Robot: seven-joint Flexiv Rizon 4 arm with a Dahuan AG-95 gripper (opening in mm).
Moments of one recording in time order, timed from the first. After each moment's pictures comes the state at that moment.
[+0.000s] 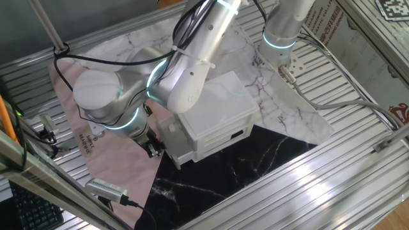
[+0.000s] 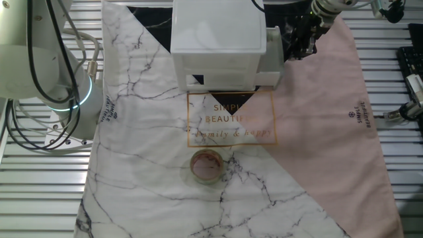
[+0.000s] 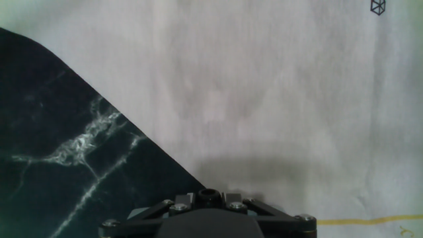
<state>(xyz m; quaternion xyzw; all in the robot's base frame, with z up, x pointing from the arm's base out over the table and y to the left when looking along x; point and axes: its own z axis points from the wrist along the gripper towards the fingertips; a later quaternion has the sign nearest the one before) 0.592 0.165 0.069 0.01 -1.00 0.00 0.09</state>
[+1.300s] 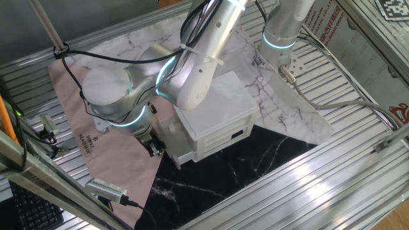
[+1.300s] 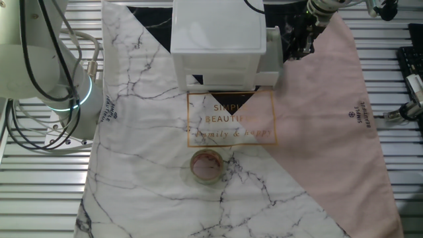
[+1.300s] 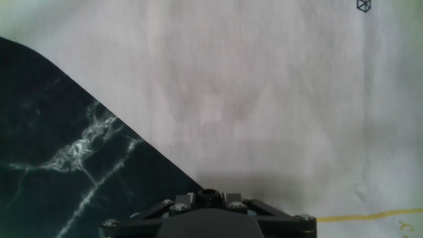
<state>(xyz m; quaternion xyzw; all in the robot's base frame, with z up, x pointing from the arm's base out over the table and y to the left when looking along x) 0.591 0.165 0.070 -0.01 -1.00 0.00 0.07</state>
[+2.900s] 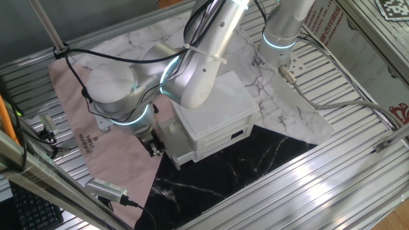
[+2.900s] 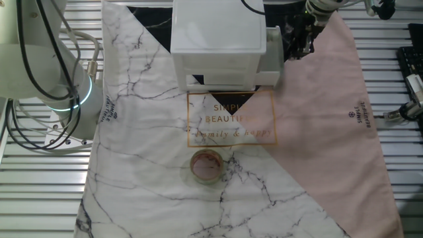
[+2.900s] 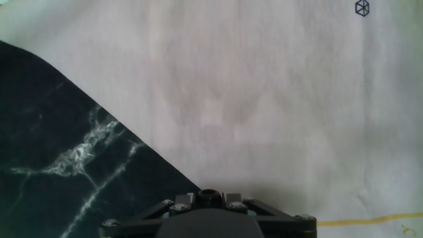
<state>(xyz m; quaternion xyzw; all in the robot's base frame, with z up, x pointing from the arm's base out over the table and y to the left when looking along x) 0.592 0.164 0.070 -0.01 -1.00 0.00 0.05</state>
